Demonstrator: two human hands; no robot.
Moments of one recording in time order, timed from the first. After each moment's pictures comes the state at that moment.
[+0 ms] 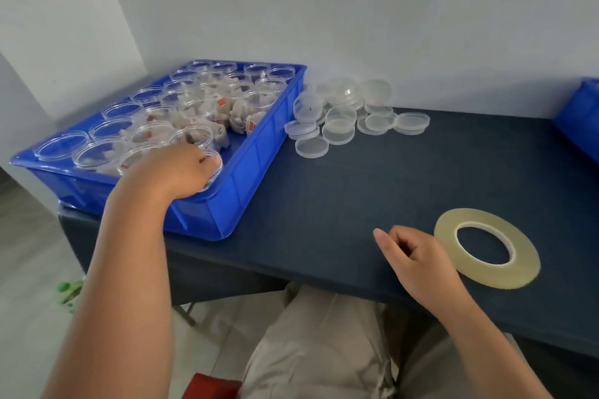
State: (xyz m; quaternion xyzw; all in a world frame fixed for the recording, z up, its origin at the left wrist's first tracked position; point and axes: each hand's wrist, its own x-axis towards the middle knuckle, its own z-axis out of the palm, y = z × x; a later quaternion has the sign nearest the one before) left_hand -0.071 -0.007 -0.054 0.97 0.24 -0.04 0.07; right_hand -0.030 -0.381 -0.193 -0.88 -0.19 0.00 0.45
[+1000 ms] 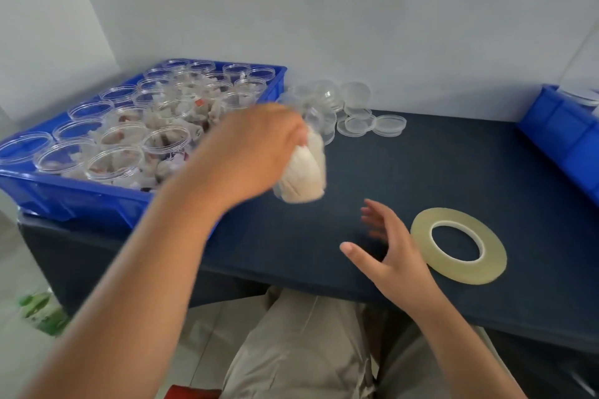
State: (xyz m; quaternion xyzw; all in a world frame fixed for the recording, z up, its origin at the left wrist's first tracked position) left_hand -0.050 -0.124 -0.021 0.97 -0.08 0.22 0.05; right_hand -0.035 -0.382 -0.192 -0.84 -0.19 0.01 0.50
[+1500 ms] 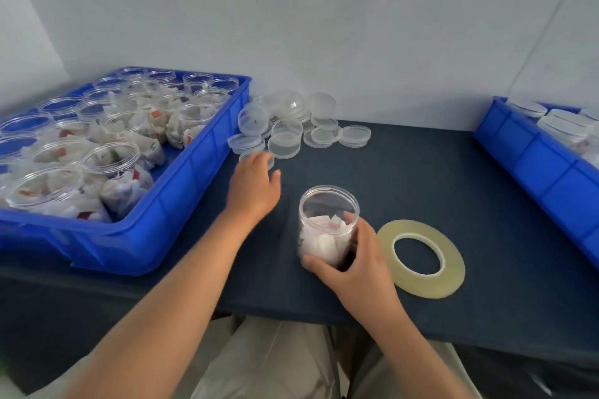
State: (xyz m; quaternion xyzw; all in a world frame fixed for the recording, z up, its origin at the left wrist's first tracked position) left_hand 0.076 -0.143 -0.164 0.94 0.08 0.19 0.27; right_hand -0.025 -0.379 -0.199 -0.83 -0.15 -0.09 0.53
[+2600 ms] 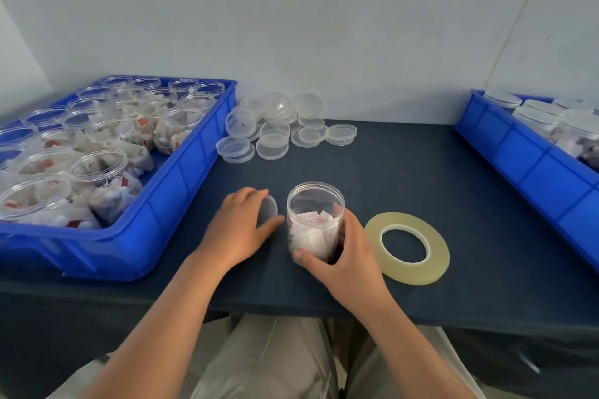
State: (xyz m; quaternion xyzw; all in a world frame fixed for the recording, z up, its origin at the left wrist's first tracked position) left_hand 0.008 -0.143 -0.180 0.98 0.01 0.07 0.20; right_hand -0.029 -0.377 -0.193 -0.83 -0.15 -0.09 0.53
